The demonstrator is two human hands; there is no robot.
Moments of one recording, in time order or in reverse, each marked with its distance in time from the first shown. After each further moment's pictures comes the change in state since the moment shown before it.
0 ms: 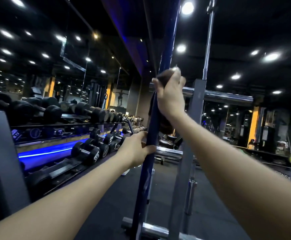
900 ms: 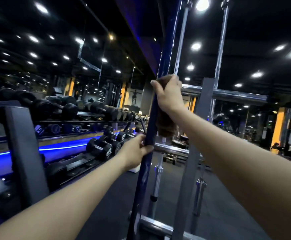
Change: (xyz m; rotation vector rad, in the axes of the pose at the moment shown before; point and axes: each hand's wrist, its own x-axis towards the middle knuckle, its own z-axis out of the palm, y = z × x) left_hand -0.021 0.001 0.014 0.030 0.067 -0.069; right_hand 0.002 0.013 -0.004 0.164 -0.151 0.059
